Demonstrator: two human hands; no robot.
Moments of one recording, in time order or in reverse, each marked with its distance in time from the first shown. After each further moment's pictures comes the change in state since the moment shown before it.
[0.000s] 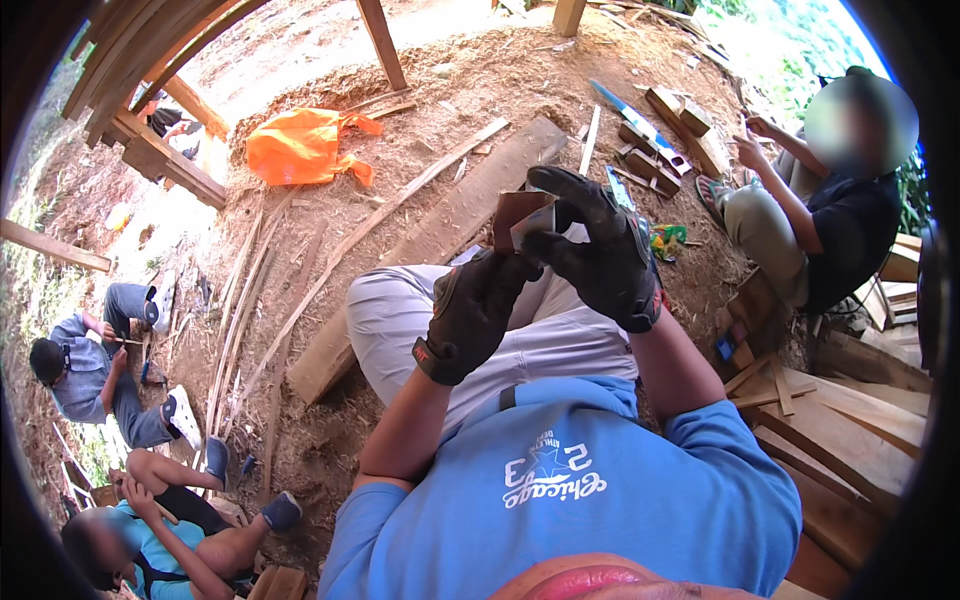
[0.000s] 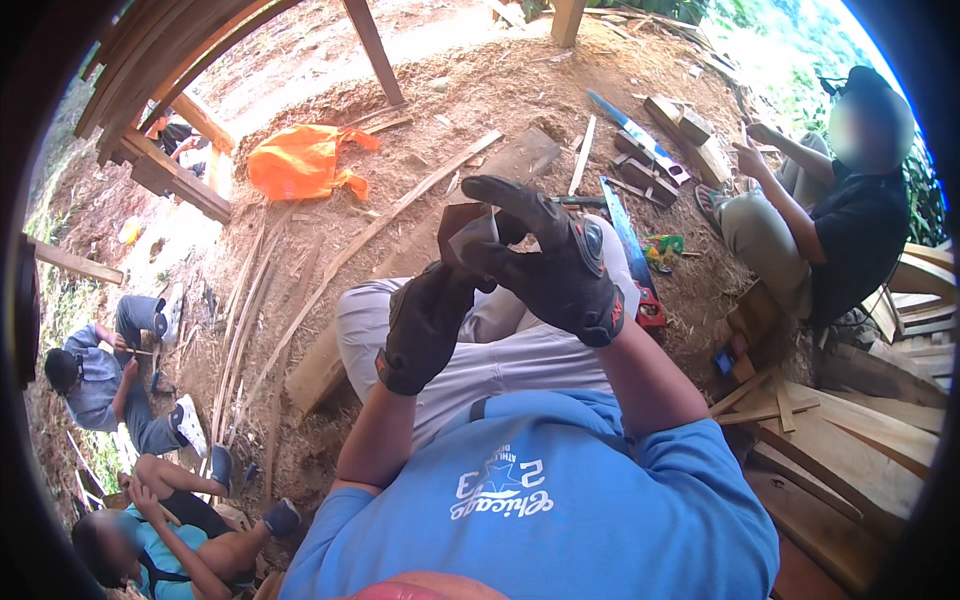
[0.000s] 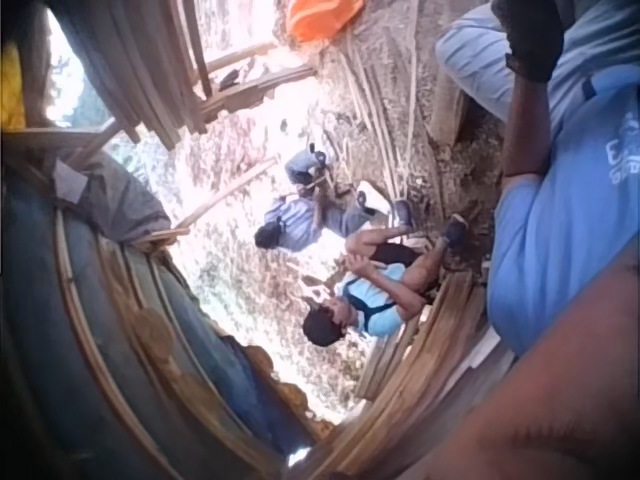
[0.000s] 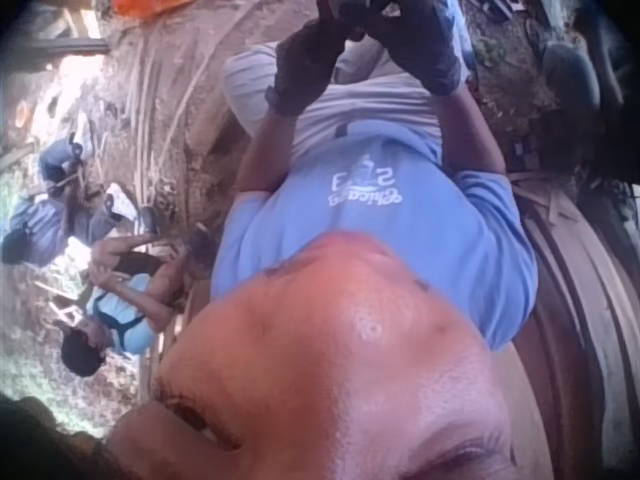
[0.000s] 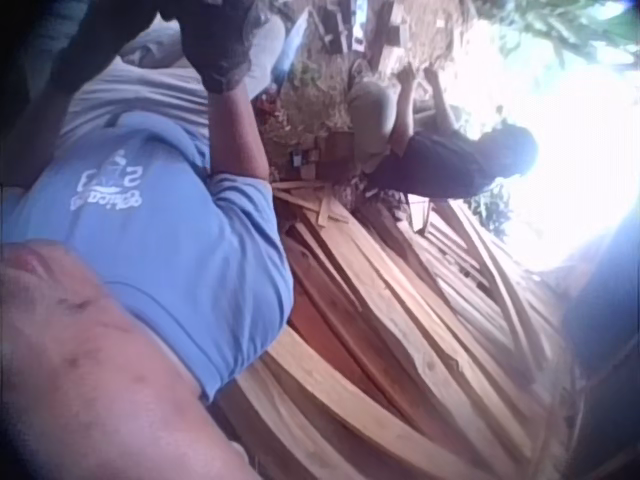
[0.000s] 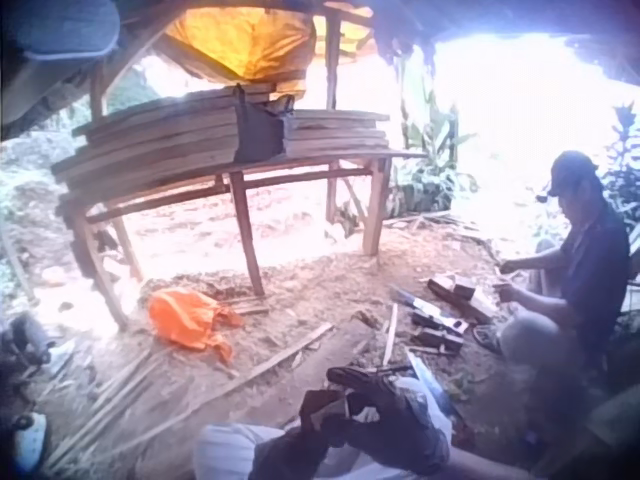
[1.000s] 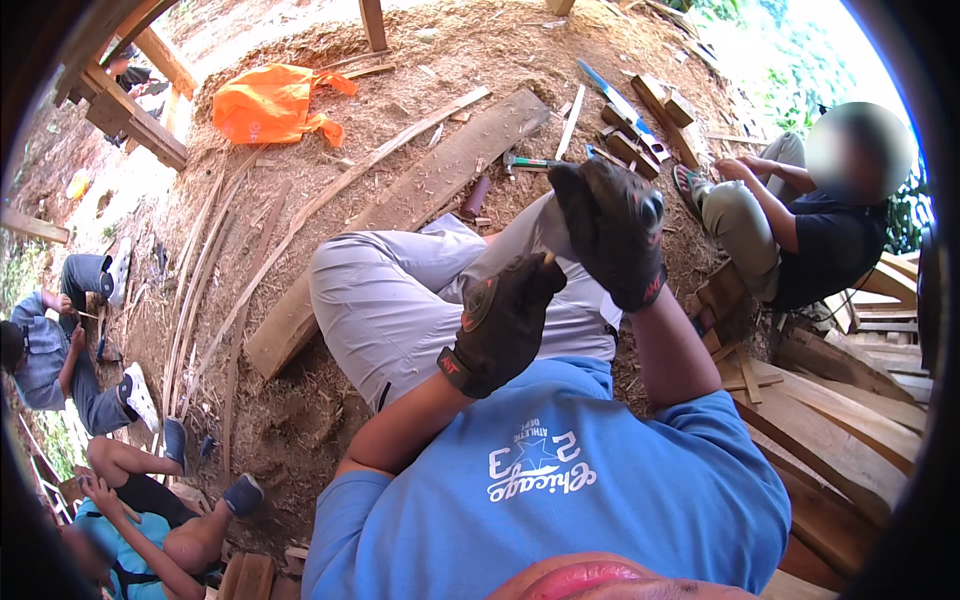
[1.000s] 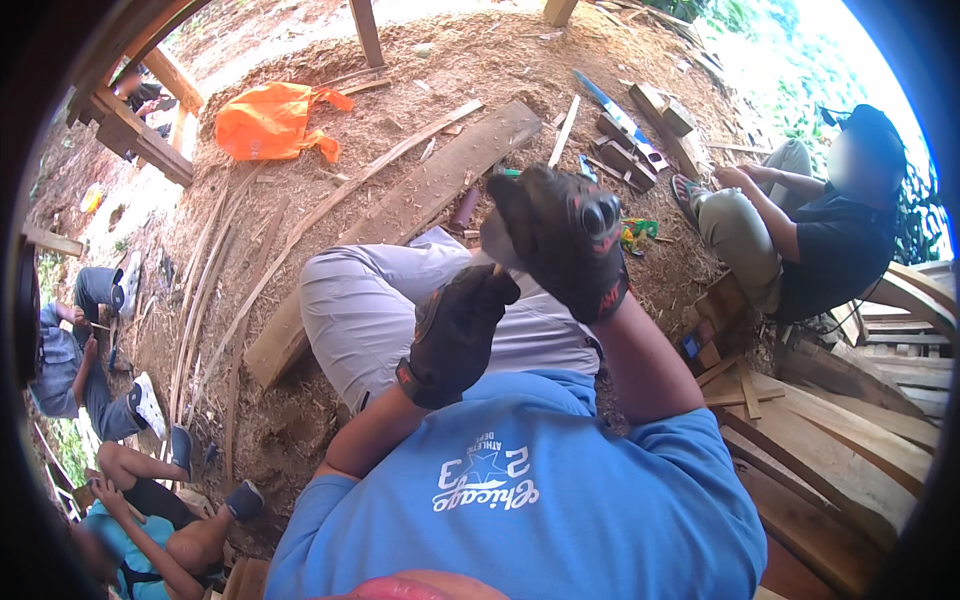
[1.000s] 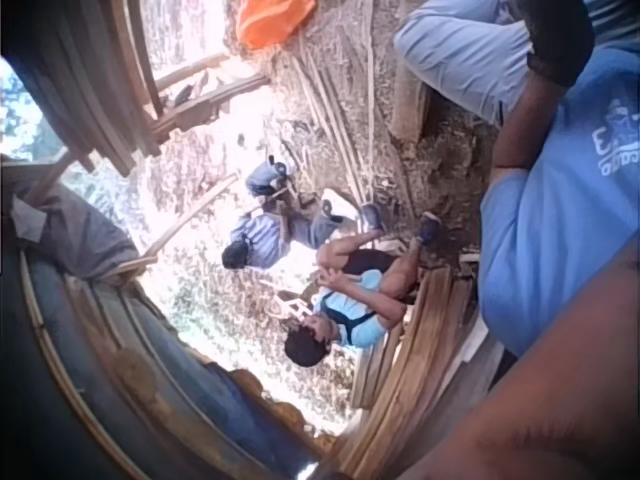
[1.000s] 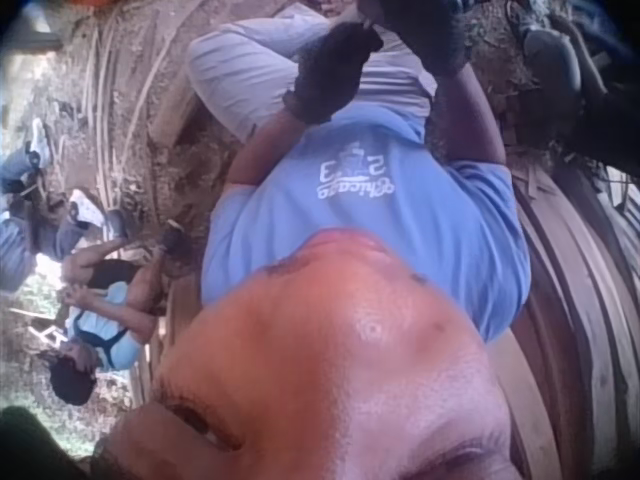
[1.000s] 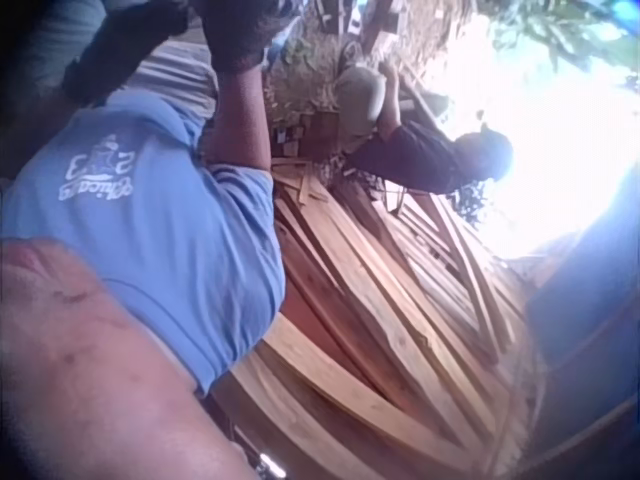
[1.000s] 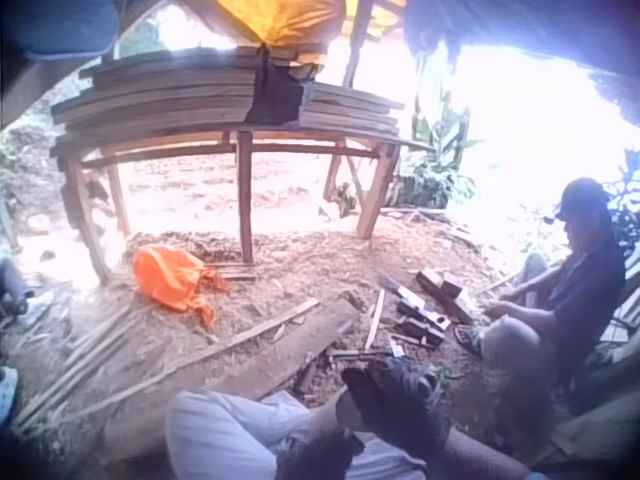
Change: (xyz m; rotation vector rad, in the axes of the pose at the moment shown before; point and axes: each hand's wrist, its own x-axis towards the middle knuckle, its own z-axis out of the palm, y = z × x) left_hand -0.042 -0.015 0.053 -0.143 0.046 -0.046; right_hand 0.000 0.010 -0.013 -0.856 -0.110 -0.160
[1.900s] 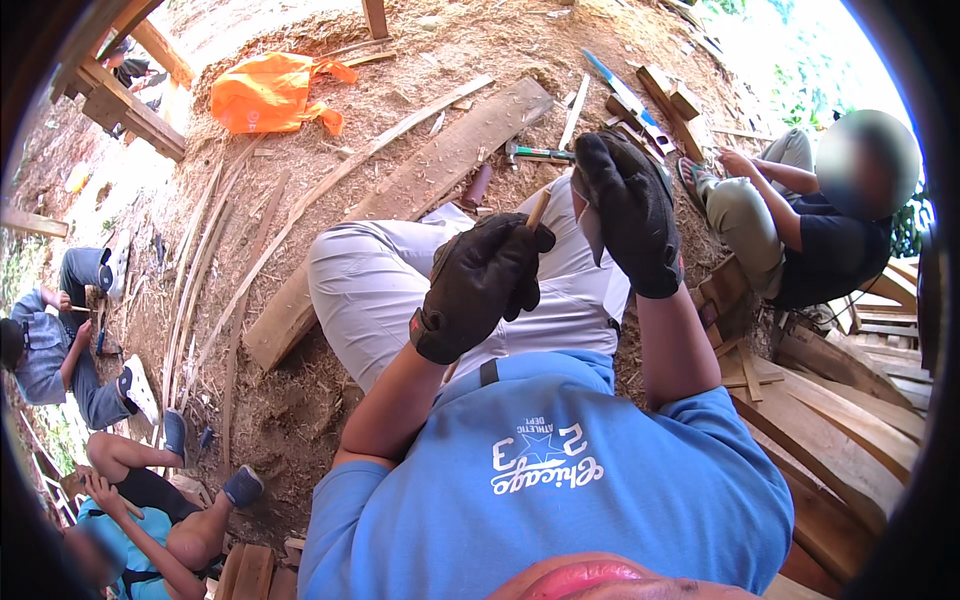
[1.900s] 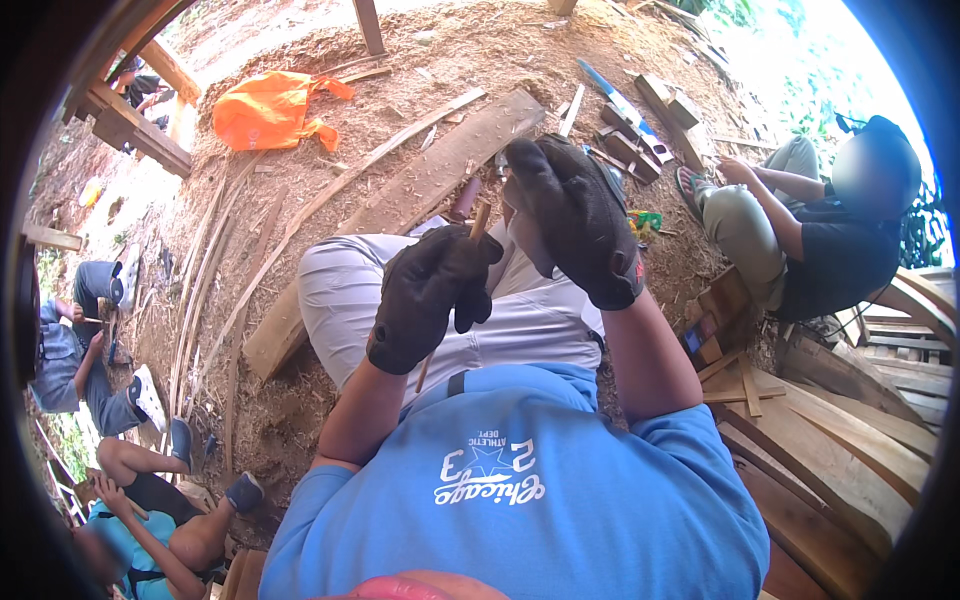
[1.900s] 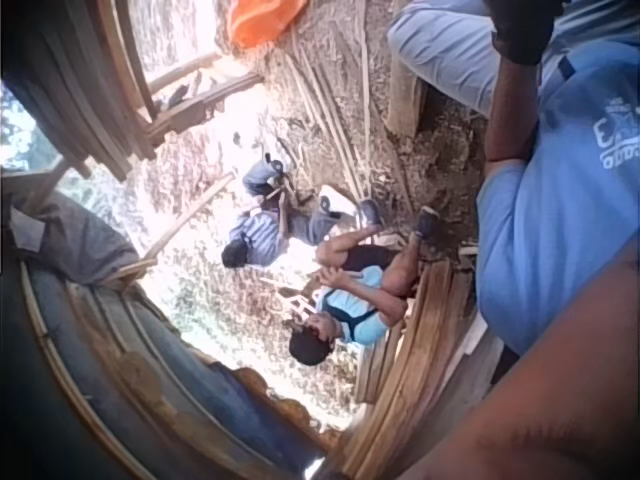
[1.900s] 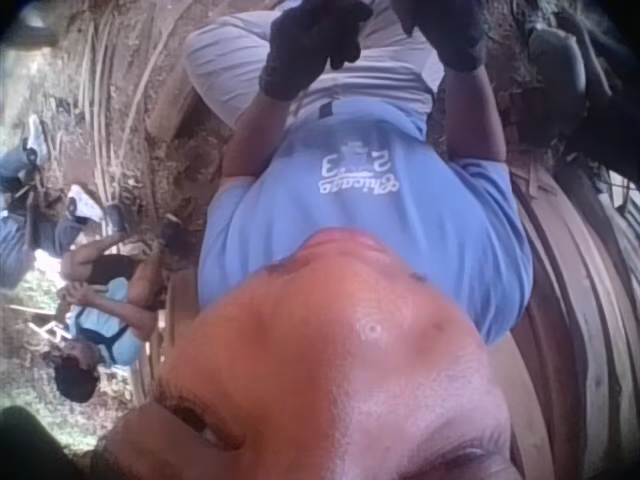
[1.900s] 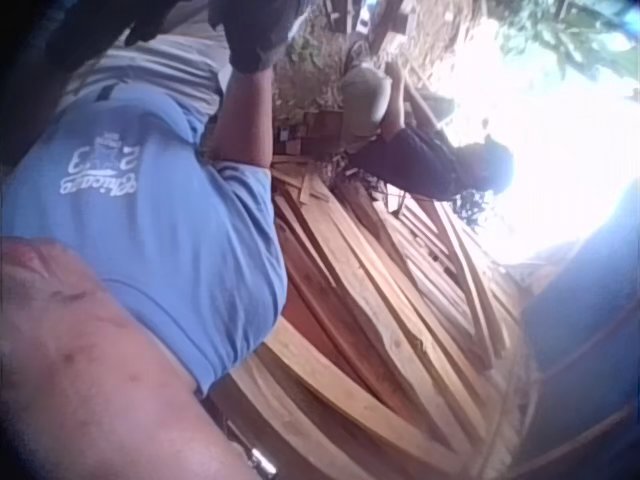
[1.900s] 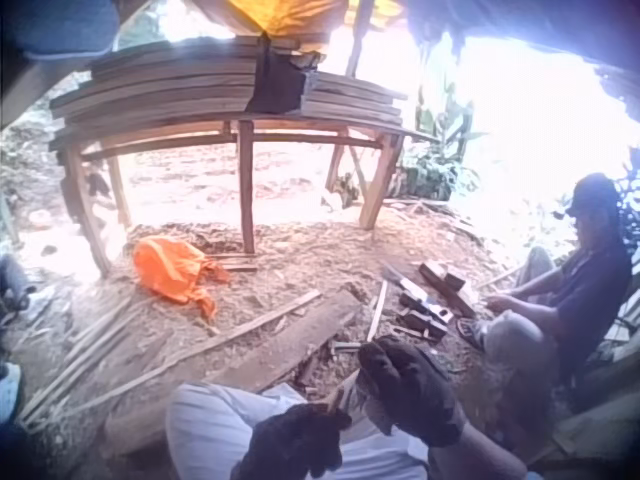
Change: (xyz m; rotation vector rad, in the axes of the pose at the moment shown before) left_hand 0.029 0.018 -0.043 -0.541 -0.147 -0.429; right_hand 0.023 -0.017 -0.017 0.783 -0.160 0.615
